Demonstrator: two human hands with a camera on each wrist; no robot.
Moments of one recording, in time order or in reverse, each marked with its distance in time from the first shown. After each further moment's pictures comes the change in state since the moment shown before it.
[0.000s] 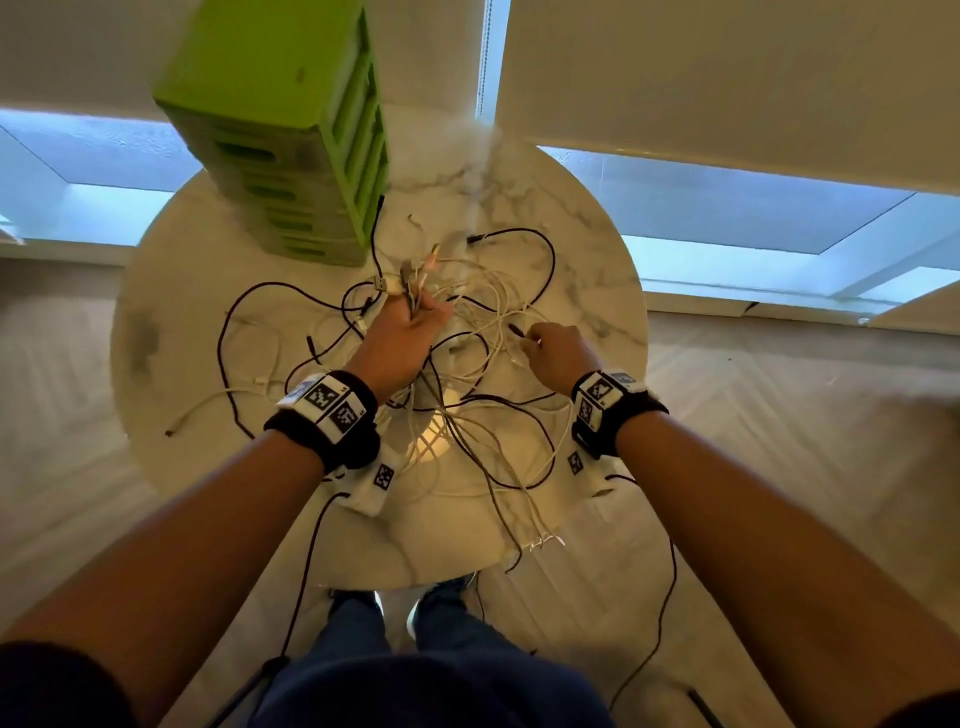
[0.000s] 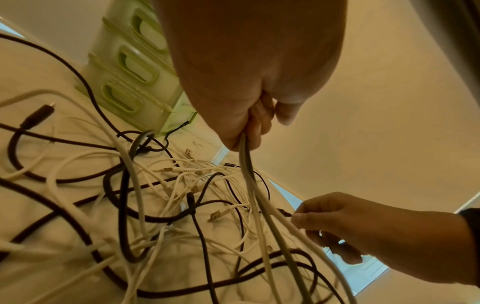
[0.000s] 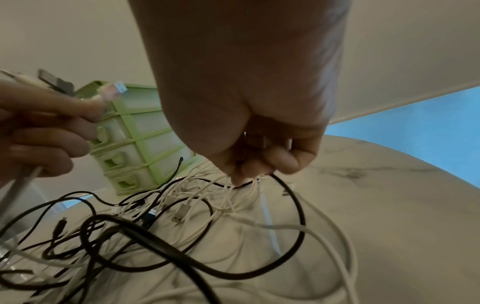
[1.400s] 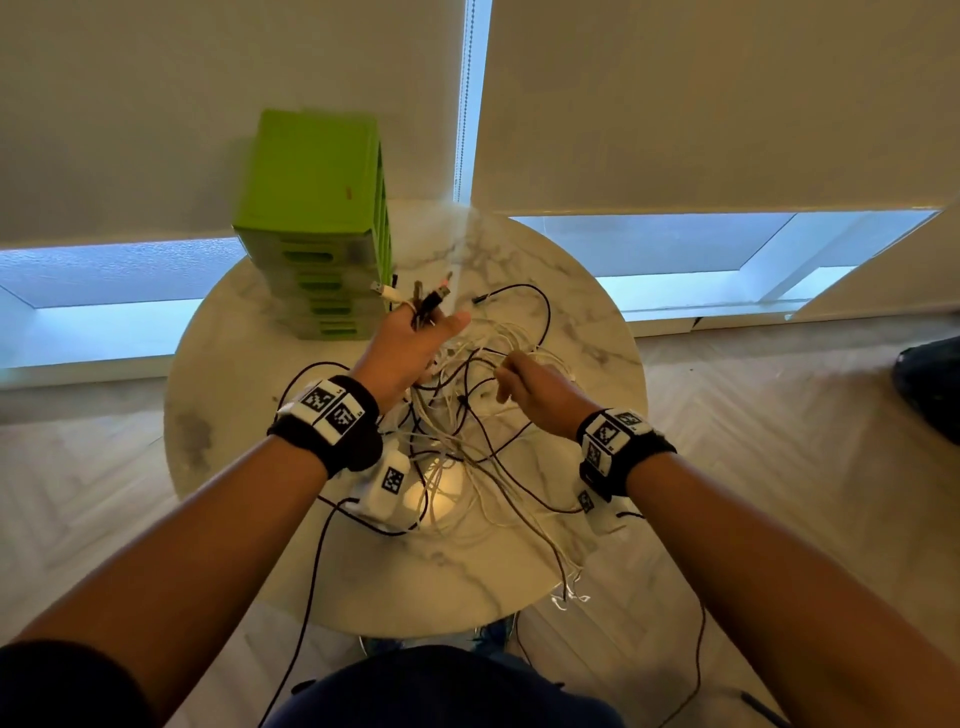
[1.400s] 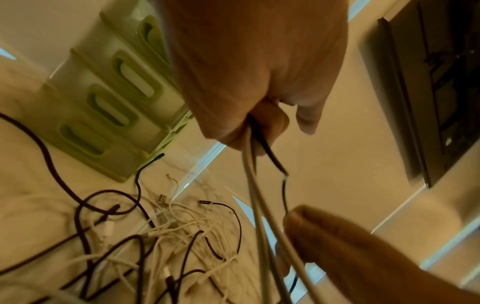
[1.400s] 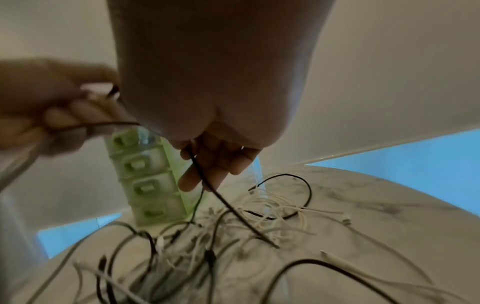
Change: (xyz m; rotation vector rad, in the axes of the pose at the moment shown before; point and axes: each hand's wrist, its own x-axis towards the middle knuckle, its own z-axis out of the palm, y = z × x) left_hand 0.004 0.054 -0.086 -0.161 -0.197 -0.017; right_hand -0.064 -0.091 0.004 0.190 0.086 -0.315
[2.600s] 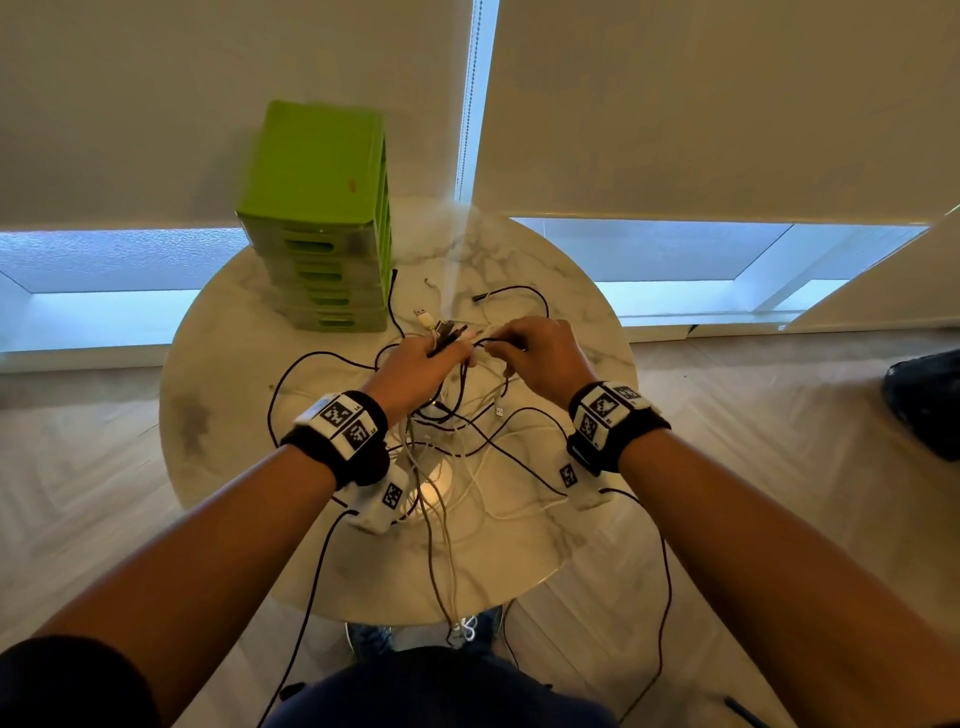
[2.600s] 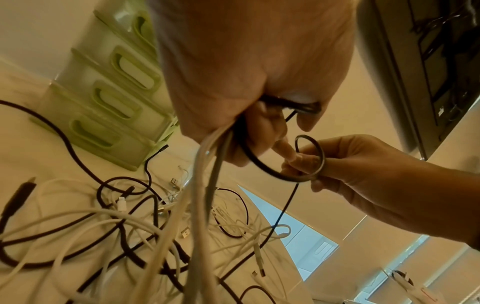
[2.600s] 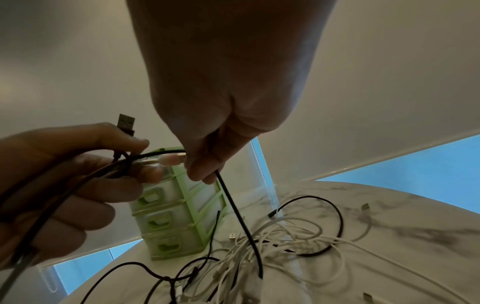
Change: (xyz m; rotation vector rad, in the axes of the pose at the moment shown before) left_hand -0.018 -0.024 0.011 0.305 -0.075 0.010; right_hand 0.007 -0.025 -0.025 0.072 0.315 -0.134
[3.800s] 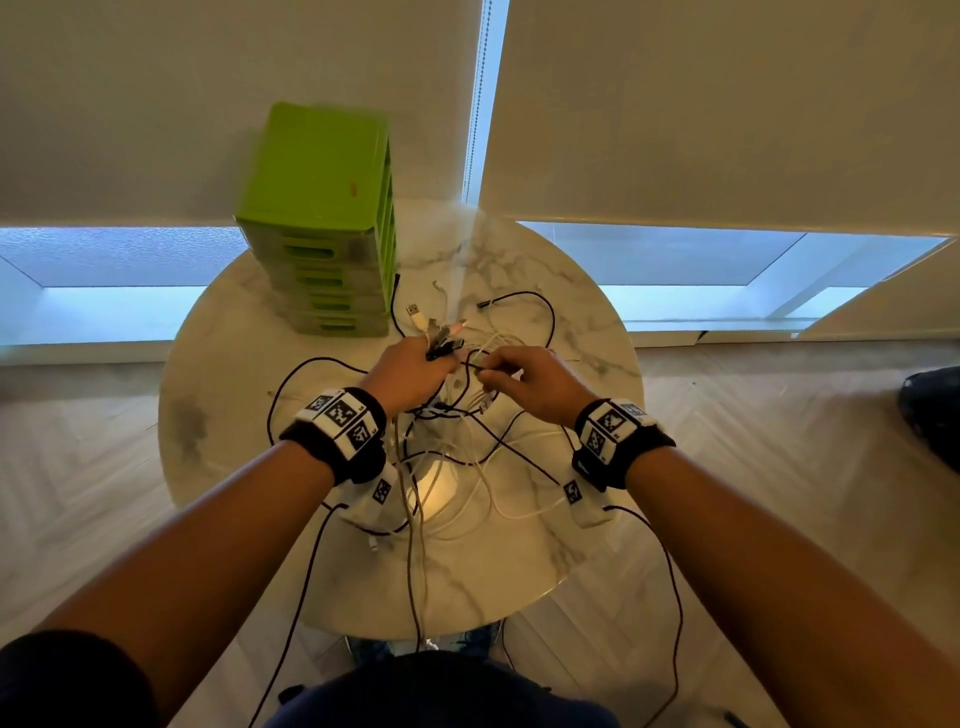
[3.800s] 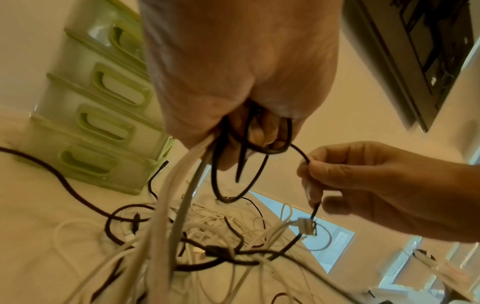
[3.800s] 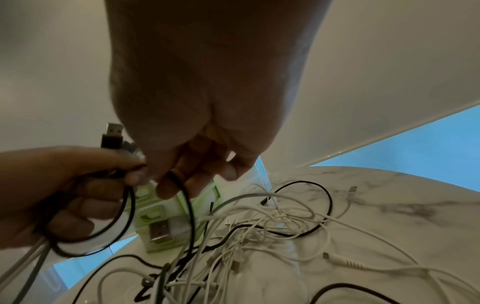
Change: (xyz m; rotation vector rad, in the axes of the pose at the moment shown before) left_hand 0.015 0.012 -0.006 0.309 0.041 -0.012; right_hand 0.003 0.025 0.008 0.109 -0.254 -0.033
